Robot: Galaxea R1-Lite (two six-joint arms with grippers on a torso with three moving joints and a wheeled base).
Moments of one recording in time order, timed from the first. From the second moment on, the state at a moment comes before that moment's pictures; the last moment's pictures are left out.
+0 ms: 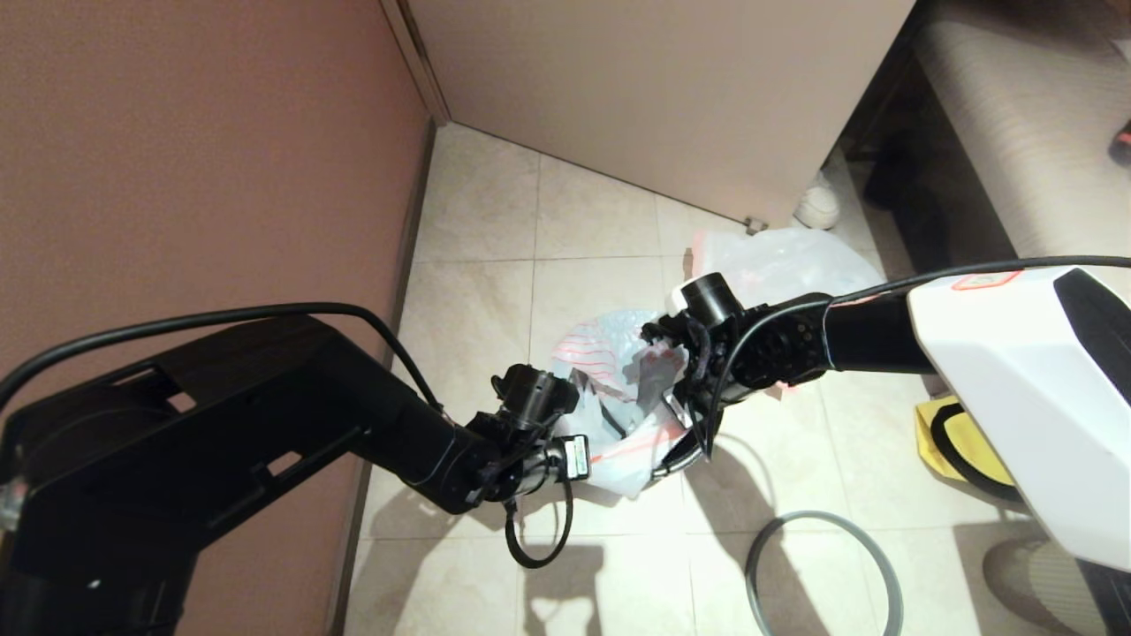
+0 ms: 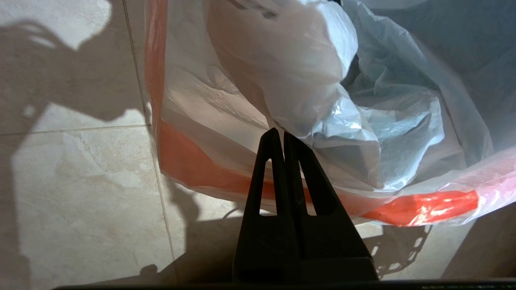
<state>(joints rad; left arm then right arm) -0.59 2.23 -1.14 -0.34 0.20 -0.48 0.53 2.33 -1.89 0.43 -0.22 -0.13</state>
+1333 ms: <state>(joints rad) -0.59 2.25 -1.14 -0.34 0.19 -0.48 0.51 2.42 -1.90 0.63 -0.23 -0.11</state>
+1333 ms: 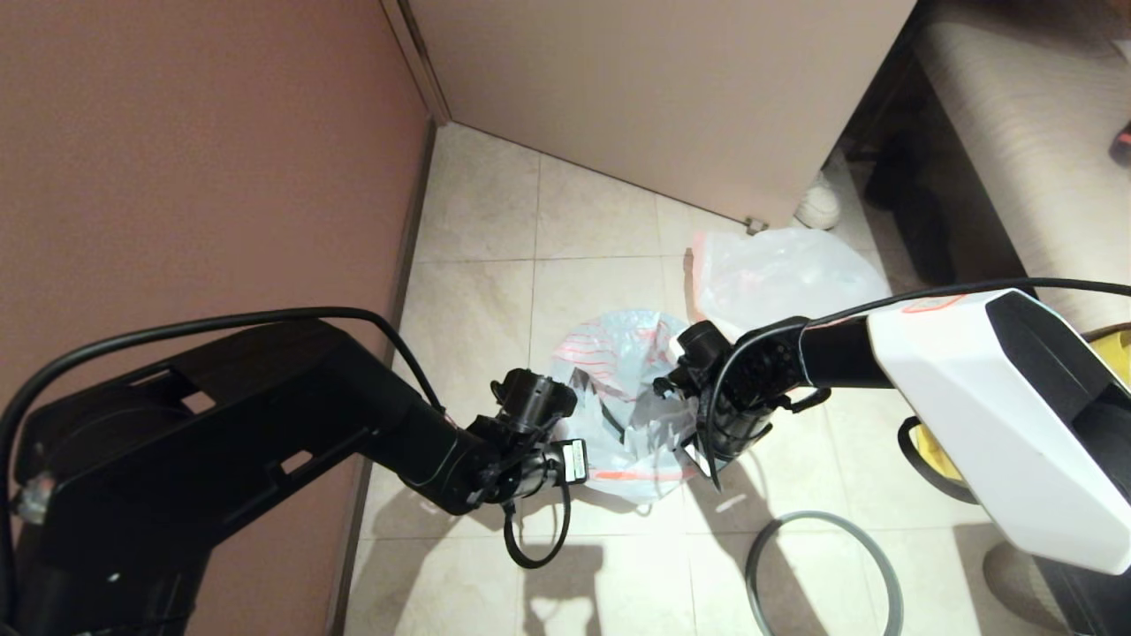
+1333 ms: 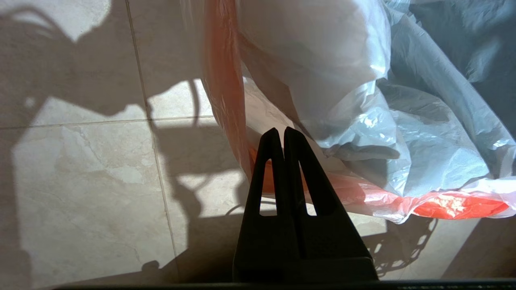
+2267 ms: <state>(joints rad) -0.54 2.21 -1.15 -0.31 0.19 -0.48 0.52 2.31 -1.79 0.30 -0.22 0.15</state>
